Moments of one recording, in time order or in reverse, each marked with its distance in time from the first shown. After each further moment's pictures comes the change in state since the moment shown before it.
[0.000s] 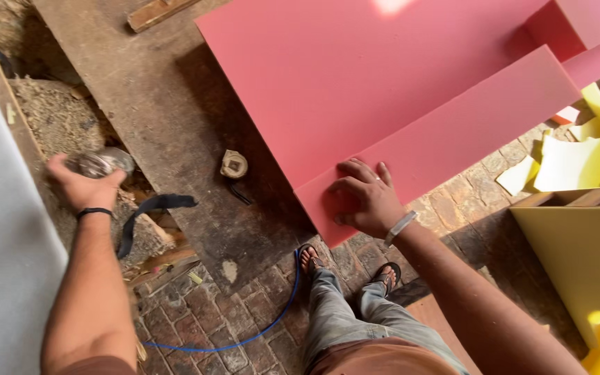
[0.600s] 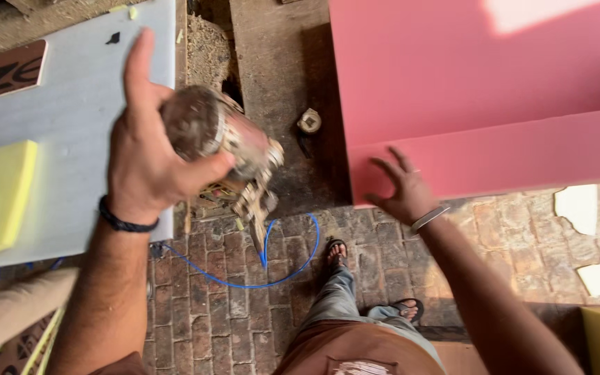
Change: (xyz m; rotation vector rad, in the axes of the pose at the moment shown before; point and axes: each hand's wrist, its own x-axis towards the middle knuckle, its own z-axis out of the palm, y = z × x) left_hand -0.285 0.195 -0.269 -0.201 -0.110 0.749; right_hand -0.037 -0.020 -0.020 0.103 -0.118 -0.109
